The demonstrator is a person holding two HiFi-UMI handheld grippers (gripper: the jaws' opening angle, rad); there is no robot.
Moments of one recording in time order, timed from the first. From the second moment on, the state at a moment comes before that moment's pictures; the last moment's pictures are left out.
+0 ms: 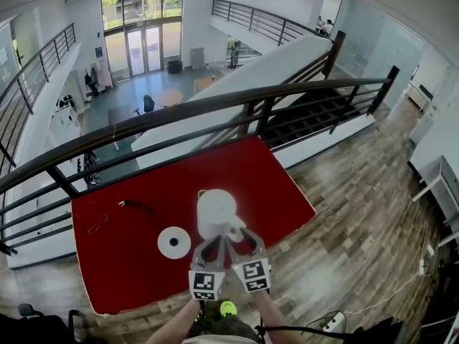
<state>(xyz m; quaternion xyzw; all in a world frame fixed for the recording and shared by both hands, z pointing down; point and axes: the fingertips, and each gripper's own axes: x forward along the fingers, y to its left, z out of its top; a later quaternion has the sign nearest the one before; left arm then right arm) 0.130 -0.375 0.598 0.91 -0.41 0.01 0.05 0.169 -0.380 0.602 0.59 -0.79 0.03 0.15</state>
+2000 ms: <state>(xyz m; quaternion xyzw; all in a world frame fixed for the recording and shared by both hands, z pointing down) 0.160 -0.411 0.657 0.90 -0.43 0.08 0.08 0.202 -0.427 0.666 0.55 -0.81 0.11 0.15</state>
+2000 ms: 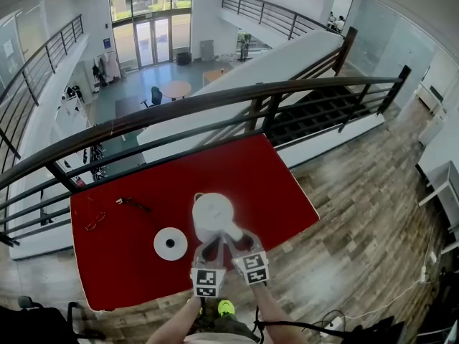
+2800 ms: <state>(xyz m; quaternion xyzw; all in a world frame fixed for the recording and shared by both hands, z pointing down) 0.158 -0.415 0.634 0.90 -0.43 0.07 0.05 0.221 -0.442 0.617 0.59 -0.80 0.09 0.08</state>
